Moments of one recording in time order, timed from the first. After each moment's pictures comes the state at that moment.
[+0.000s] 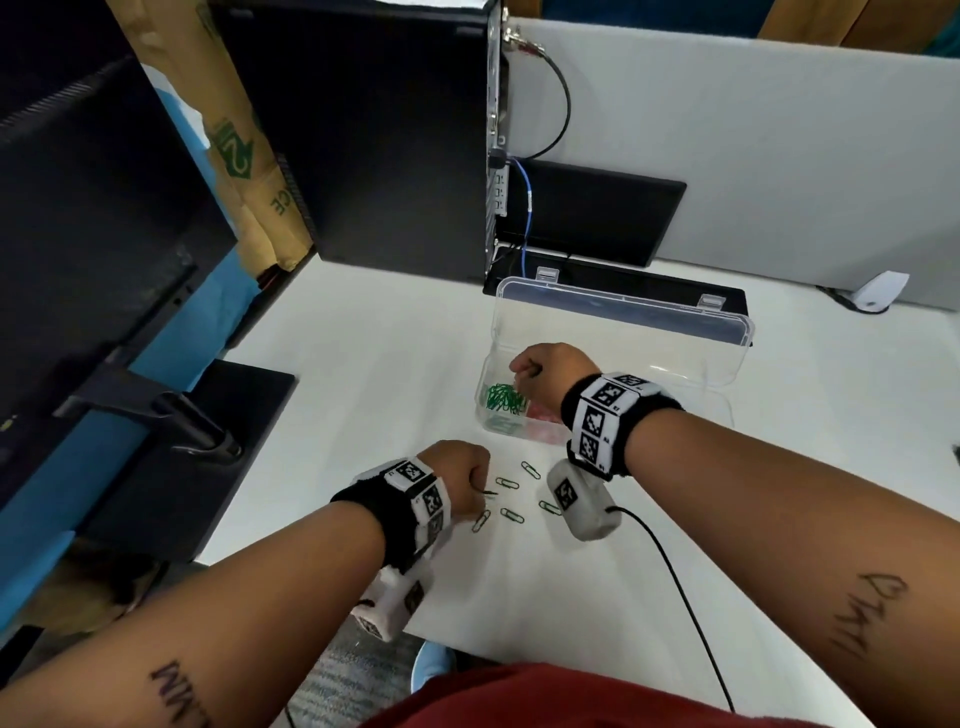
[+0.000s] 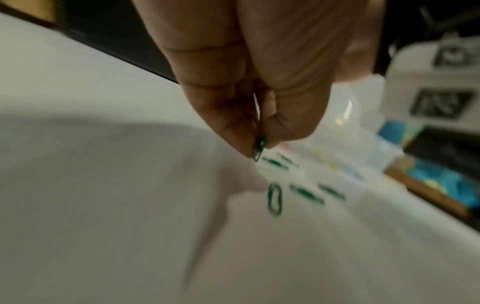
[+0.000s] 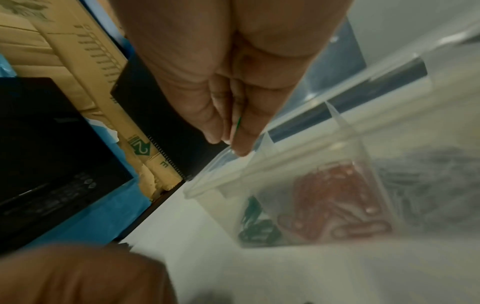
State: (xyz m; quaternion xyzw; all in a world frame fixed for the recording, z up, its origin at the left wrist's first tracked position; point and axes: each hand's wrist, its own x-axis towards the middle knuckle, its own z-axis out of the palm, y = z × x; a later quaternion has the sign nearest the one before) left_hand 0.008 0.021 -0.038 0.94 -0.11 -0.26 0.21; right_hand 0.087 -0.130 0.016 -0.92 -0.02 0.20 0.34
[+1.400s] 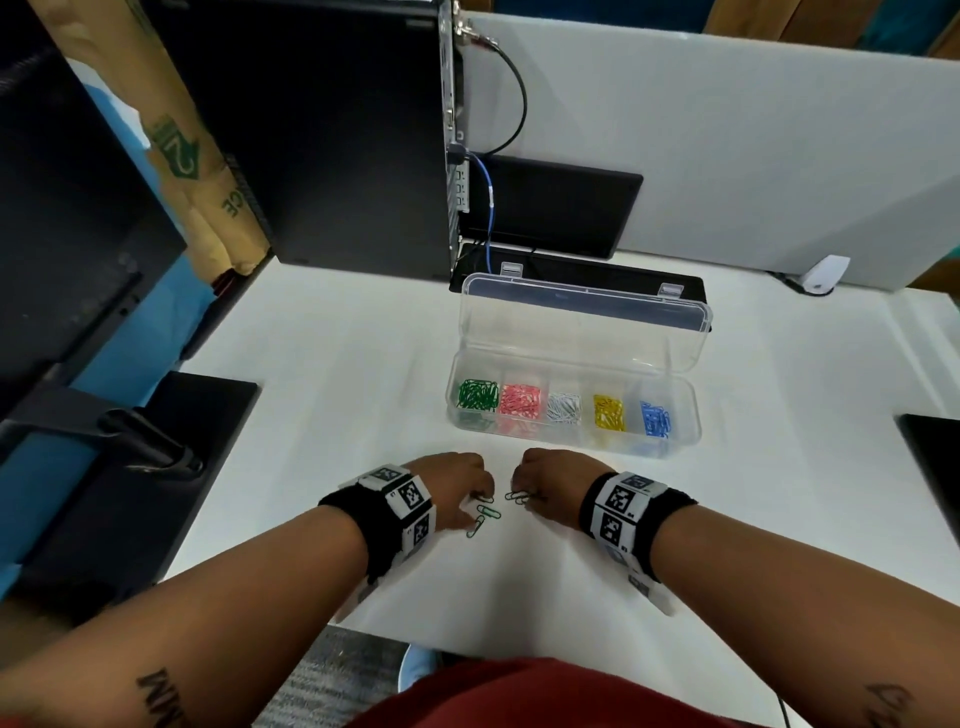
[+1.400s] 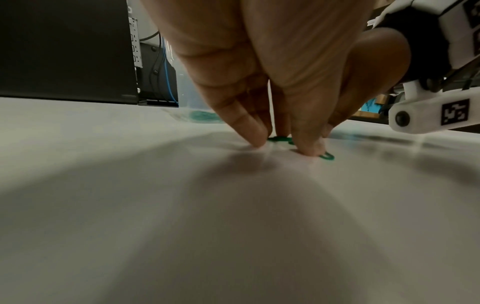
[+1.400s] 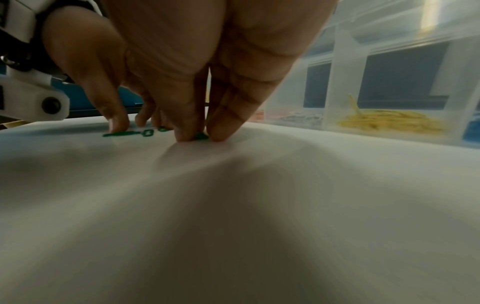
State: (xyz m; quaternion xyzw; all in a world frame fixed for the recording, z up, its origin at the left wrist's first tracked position) left_hand 0.011 0.007 -0.039 0.89 -0.31 -0.32 0.07; right_hand 0.007 -0.176 -0.034 -0.92 -0.26 0.29 0.09
